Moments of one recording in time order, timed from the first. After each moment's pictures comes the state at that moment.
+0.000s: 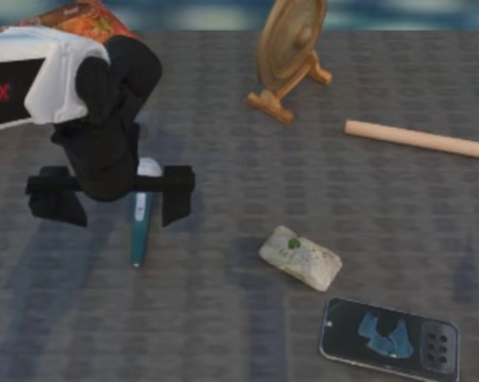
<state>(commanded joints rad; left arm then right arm) -0.42 1.88 1.27 -0.88 -0.03 -0.38 0.00 0.00 0.00 0.00 0.00 0.00</state>
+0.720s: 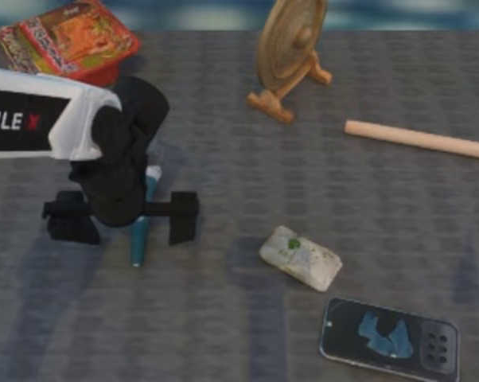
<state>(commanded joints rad) -0.41 2.04 1.15 -0.60 -0.03 -0.38 0.00 0.00 0.00 0.00 0.00 0.00</state>
